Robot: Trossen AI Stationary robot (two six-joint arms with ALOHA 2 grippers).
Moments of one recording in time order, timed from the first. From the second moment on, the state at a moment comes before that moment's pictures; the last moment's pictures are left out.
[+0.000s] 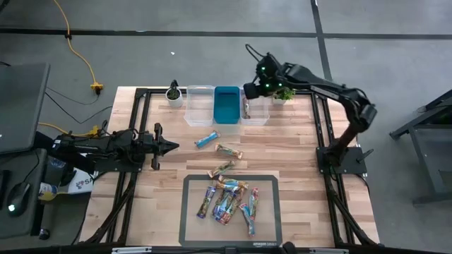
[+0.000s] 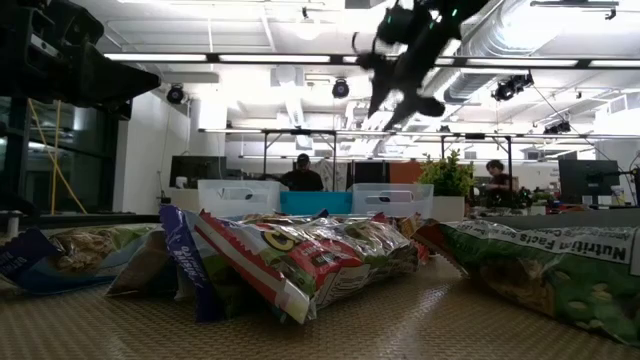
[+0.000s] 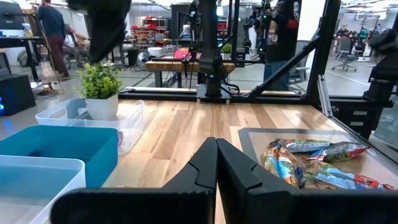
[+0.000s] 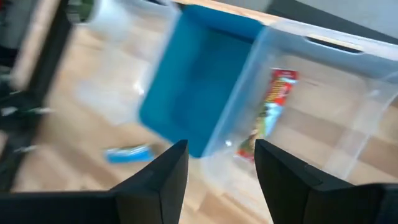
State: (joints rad) left arm -0.09 0.01 0.02 0.02 -0.14 -0.01; right arm -0.62 1.65 1.49 -0.76 -0.16 0.63
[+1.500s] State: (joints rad) left arm -0.09 0.01 0.02 0.02 -0.14 -0.01; right arm 0.51 1.64 1.49 -1.21 -0.01 1.94
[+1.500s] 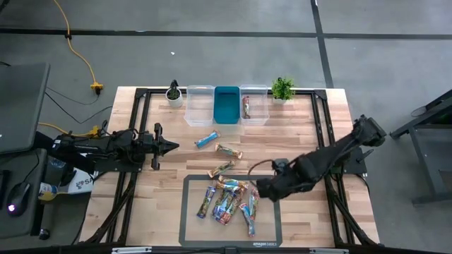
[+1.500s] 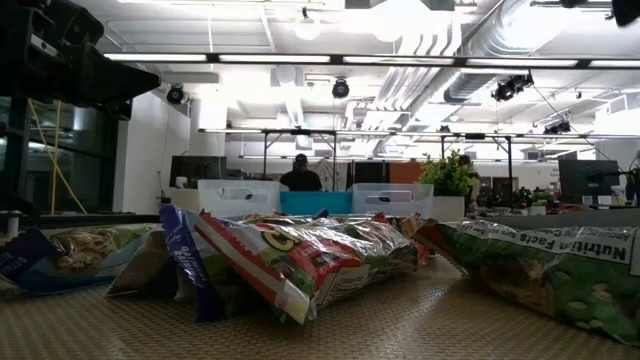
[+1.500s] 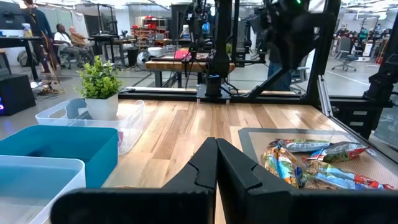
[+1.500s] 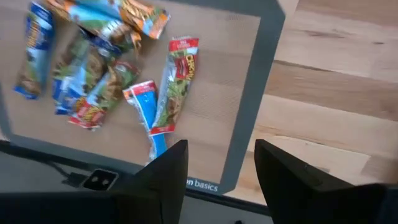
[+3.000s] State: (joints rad) left arm -0.09 0.01 0.02 0.02 -0.14 -0.01; right arm 0.47 2.02 1.49 -0.92 0.01 1.99
